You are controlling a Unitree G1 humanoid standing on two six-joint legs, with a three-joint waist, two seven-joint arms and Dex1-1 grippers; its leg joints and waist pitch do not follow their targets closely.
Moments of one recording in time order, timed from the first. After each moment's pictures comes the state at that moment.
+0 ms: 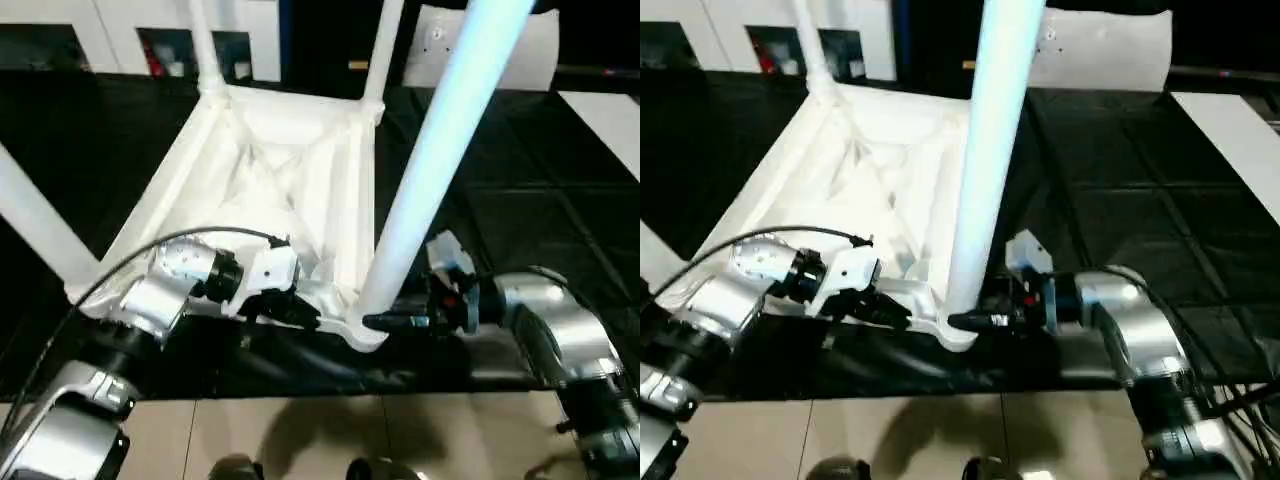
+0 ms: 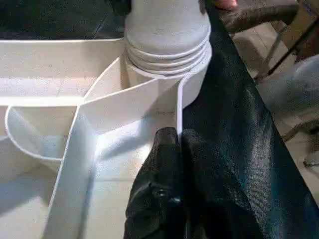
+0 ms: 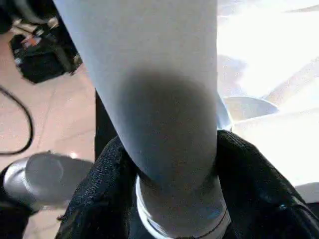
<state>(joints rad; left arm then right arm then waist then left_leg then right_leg) -0.60 0.44 -0.34 0.48 0.00 -0.01 -1.40 -0.37 -0.43 0.16 0.24 0.30 0.27 1.31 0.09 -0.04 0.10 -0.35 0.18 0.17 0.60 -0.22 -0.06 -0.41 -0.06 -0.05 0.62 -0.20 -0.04</state>
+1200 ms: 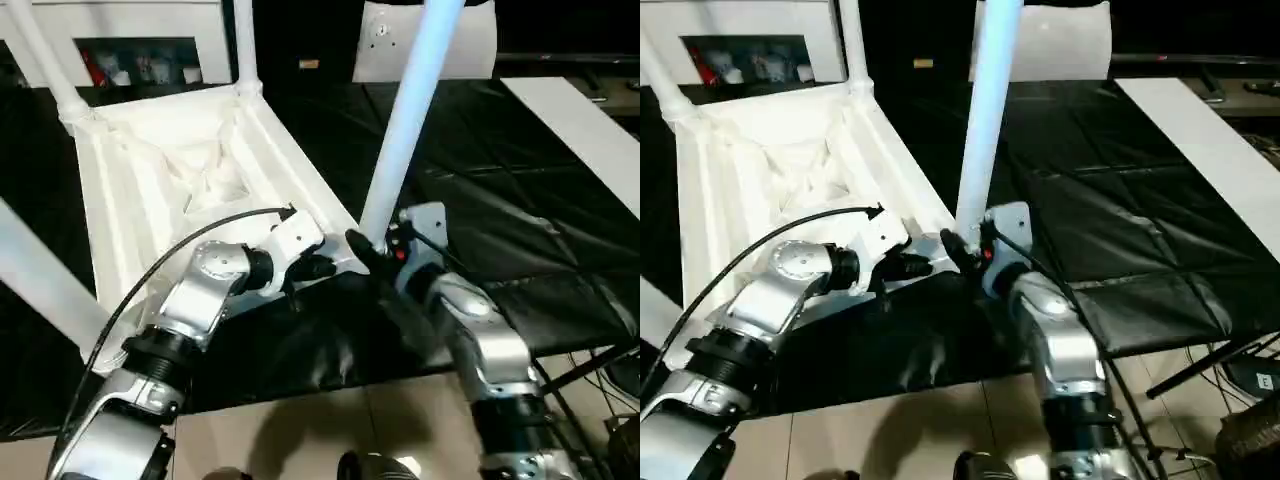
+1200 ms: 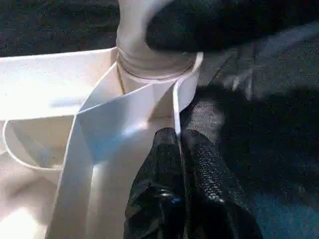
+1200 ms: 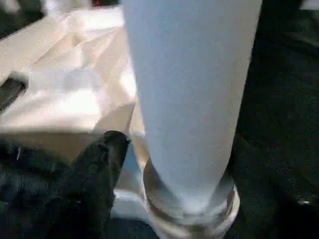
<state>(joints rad) -0.59 0.30 -0.26 0.44 0.08 0.19 -0.98 -0.31 -0.07 0.04 0.11 0.11 0.36 0.49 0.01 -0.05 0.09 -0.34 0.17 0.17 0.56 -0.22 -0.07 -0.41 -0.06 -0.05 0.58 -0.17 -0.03</state>
